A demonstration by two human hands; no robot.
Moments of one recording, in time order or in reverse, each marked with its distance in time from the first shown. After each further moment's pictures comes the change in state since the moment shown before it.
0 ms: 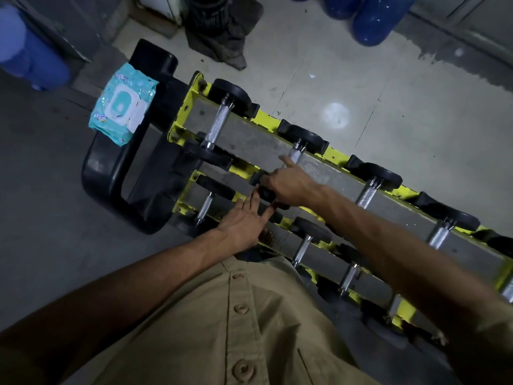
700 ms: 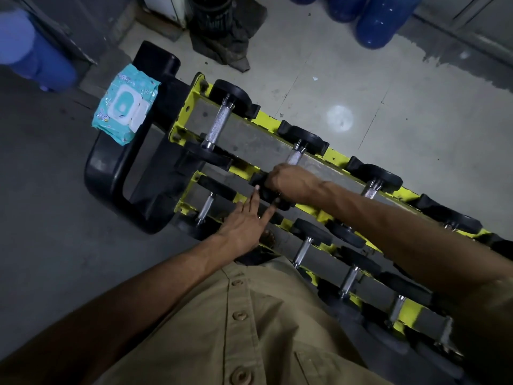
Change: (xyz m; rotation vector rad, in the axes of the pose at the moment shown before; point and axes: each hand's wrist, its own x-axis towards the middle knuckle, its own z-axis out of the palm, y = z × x) left_hand -0.005 0.010 0.002 -0.051 0.009 -0.058; right_hand 0.000 0.014 -0.004 -0.027 0.005 -0.128
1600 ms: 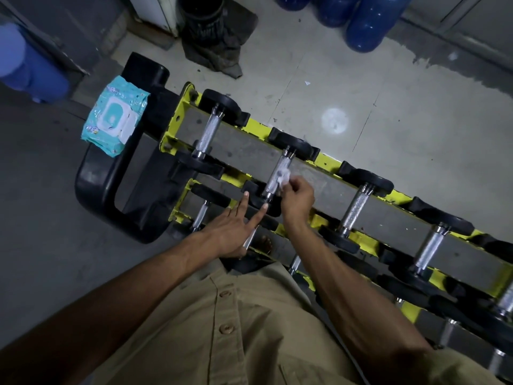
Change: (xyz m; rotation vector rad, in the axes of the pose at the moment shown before) left_hand -0.002 -0.021 -0.021 -0.063 -0.143 0.092; right_hand -0.005 -0.051 0.044 1.416 0.941 1.242
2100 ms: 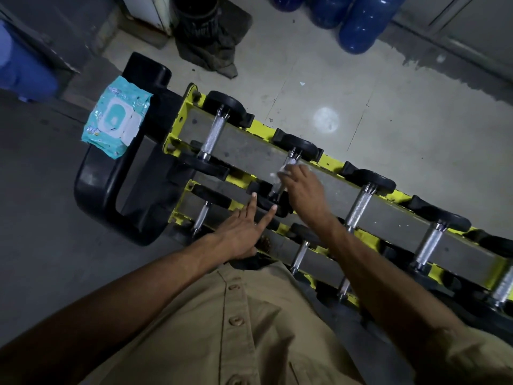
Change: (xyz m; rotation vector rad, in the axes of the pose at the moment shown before) left_hand 0.000 0.000 0.002 -0.016 0.015 0.027; right_hand 0.025 -0.013 -0.029 -1.128 -0.280 -0.968
